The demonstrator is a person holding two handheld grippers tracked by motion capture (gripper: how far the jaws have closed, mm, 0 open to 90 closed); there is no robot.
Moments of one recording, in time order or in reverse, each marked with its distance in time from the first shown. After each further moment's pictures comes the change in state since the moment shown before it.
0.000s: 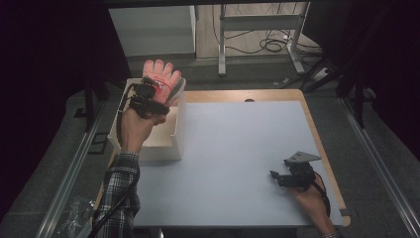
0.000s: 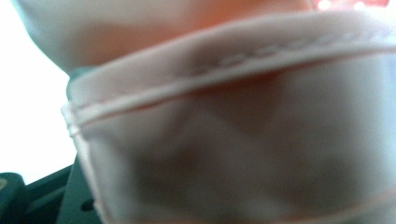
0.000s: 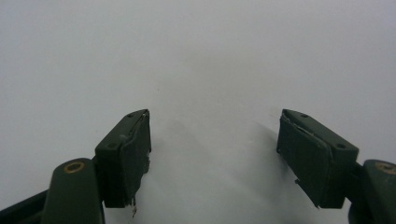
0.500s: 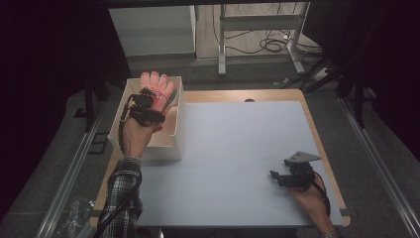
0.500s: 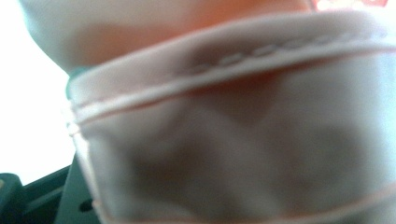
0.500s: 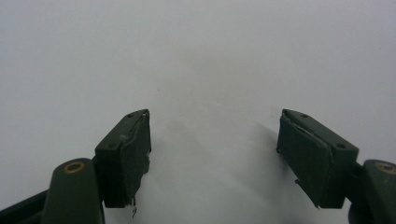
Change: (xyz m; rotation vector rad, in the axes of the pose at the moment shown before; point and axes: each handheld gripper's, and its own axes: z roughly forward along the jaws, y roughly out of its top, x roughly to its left) left arm 0.013 -0.021 0.046 0.045 0.040 -0.039; right arm 0.000 0.000 0.000 0.000 -0.001 0.000
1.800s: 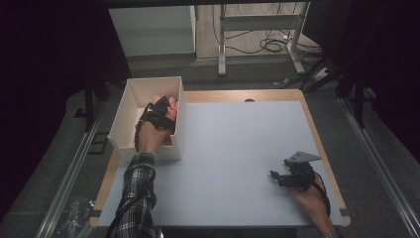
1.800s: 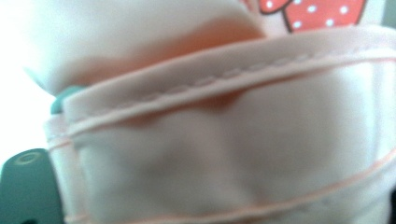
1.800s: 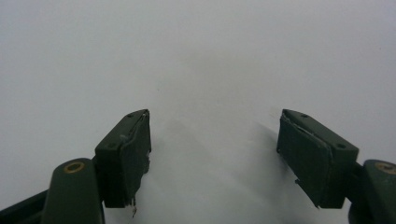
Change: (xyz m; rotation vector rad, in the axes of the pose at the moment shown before) left arm -0.011 0.010 0.079 0.280 0.031 -0.016; right arm 0.000 0.000 0.000 0.000 0.000 0.000
